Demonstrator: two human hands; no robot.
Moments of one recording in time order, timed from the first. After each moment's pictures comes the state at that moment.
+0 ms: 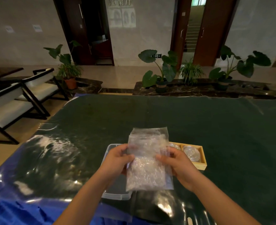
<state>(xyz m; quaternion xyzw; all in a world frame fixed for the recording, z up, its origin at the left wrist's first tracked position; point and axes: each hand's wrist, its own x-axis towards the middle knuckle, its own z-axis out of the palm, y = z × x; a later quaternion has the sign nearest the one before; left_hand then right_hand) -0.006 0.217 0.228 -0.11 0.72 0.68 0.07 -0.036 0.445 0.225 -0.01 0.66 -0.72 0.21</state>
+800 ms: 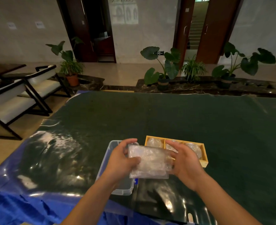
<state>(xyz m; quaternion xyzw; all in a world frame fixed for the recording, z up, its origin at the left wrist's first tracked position) 0.002 0.231 0.213 -0.12 0.71 0.69 0.00 -0.032 0.450 0.223 0.09 0.52 -0.82 0.24</state>
